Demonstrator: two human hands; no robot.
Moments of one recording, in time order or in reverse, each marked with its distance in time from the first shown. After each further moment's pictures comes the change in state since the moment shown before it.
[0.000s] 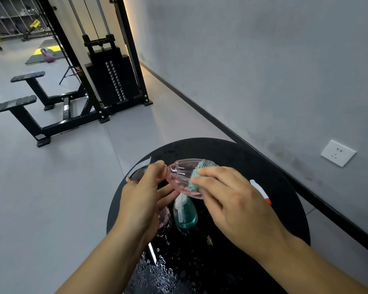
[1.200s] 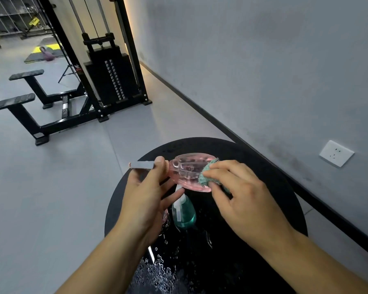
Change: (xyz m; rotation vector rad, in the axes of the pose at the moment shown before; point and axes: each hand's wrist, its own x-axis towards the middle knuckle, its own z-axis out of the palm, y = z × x) left_hand 0.001 -0.008 0.002 -0.057 -0.056 0.054; right_hand -0.001 0.007 -0.004 0.081 0.081 0.159
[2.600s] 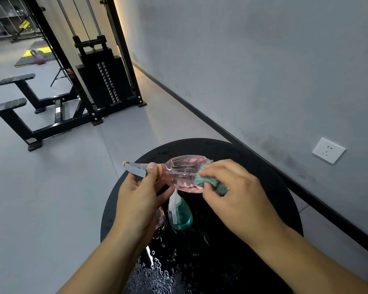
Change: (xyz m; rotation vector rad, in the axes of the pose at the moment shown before) left_hand 0.003 -0.003 0.000 0.064 -0.007 0.088; right_hand 0.005 0.003 0.000 0.082 -0.057 0.185
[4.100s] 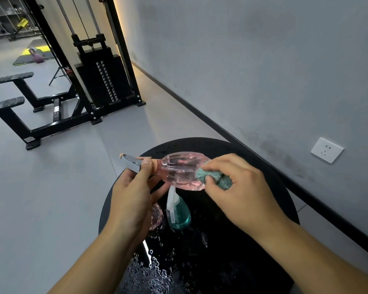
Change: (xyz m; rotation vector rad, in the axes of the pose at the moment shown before) left_hand 0.003 0.006 0.000 -0.050 0.043 -0.010; right_hand 0.005 0.001 -0.012 0.106 0.013 0.055
